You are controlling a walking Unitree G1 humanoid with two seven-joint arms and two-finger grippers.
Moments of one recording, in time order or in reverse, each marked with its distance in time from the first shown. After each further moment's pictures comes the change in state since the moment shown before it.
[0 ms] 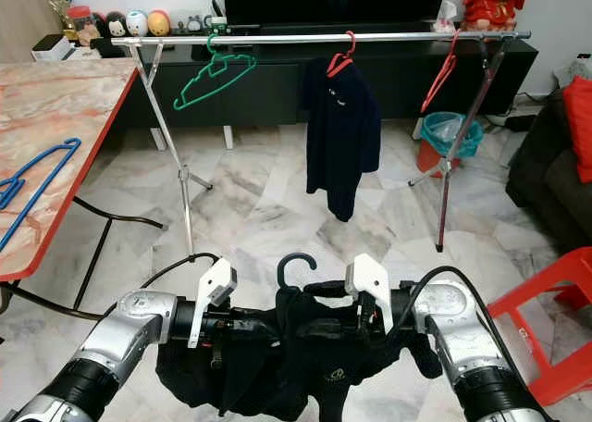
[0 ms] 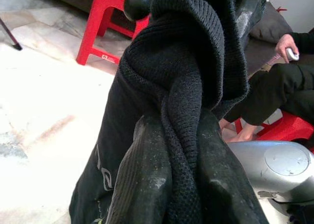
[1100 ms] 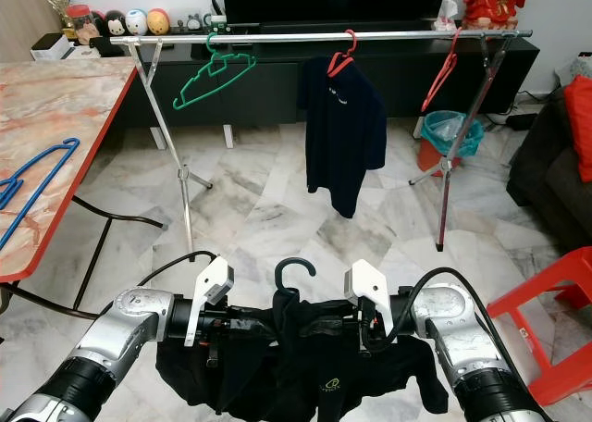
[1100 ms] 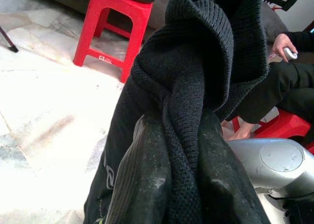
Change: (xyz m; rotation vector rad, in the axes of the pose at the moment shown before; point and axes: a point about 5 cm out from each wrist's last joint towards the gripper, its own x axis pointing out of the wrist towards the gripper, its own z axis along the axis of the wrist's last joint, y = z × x) left arm -0.002 -0.001 0.005 0.013 -0.003 -0.033; right arm 0.004 0.006 -0.004 0.049 0.010 0.077
